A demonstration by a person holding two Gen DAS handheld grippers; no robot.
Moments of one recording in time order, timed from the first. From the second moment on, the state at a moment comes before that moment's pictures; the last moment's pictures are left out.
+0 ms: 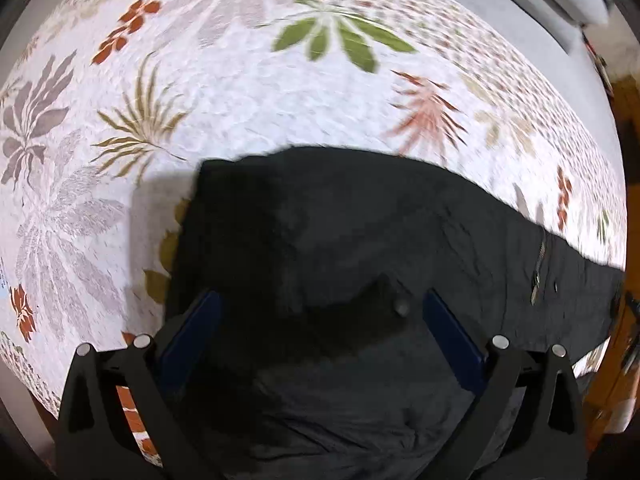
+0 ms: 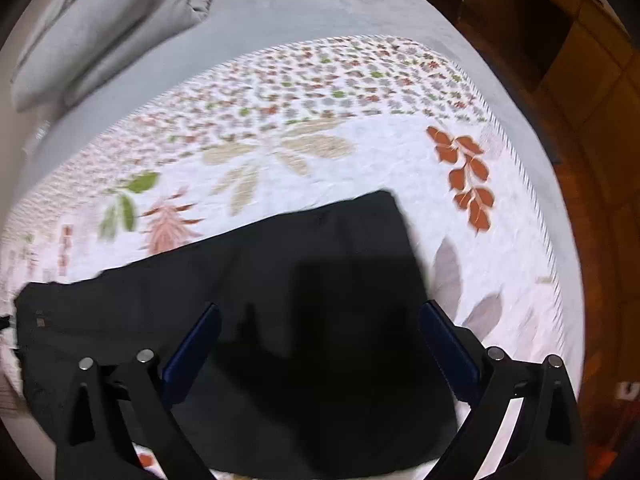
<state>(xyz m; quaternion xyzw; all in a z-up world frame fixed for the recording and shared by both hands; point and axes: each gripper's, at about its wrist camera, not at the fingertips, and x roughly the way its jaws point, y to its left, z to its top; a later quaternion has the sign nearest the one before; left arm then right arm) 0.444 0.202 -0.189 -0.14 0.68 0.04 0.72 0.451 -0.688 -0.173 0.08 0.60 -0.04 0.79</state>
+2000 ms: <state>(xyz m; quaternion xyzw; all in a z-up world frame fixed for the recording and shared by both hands) 0.460 0.212 -0.217 -0.07 0.69 -0.08 0.72 0.426 -0.572 -0.127 -0.10 0.51 0.05 0.85</state>
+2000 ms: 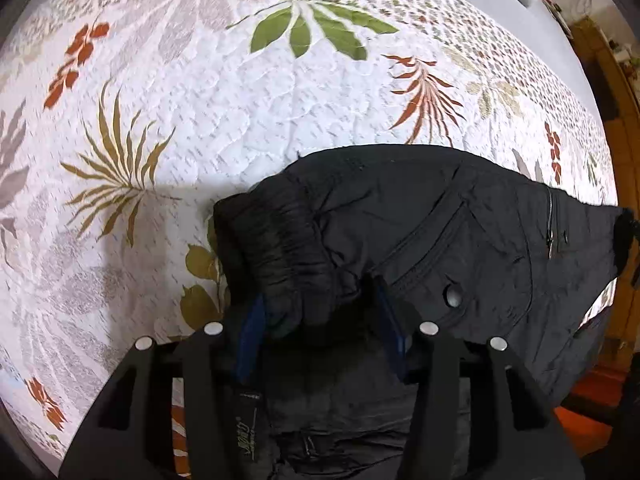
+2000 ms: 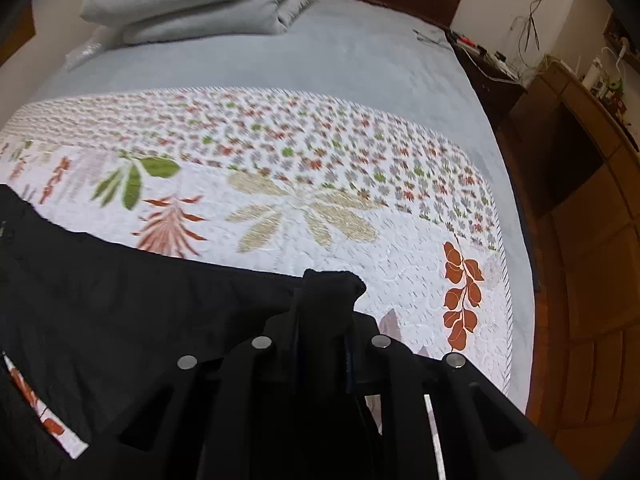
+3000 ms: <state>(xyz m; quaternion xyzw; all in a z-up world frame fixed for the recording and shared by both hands) 0.409 0.200 -0.176 -0.10 0.59 -0.11 0.80 0.112 -0.536 -0.042 -0.04 0.42 0.16 0.89</state>
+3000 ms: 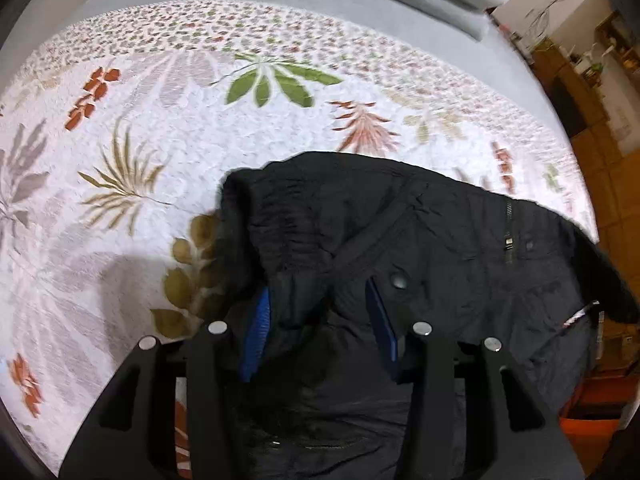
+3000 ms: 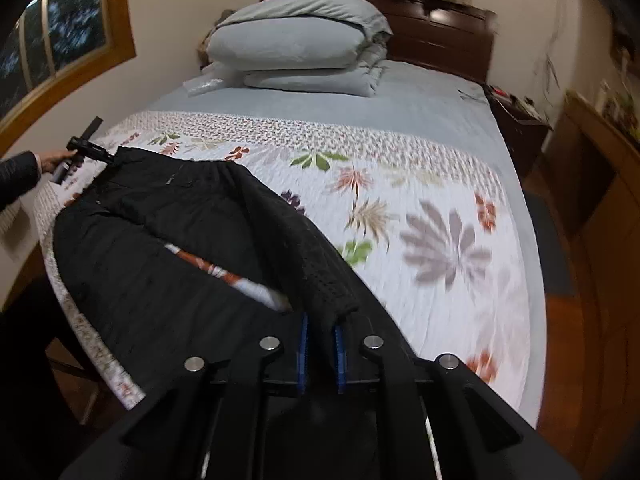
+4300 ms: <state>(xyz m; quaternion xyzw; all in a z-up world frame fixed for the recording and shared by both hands) 0.337 0.201 -0.150 -0.05 0.50 -0.11 0.86 0.255 -0.217 -0.044 -0.14 0.37 0.37 0.84</state>
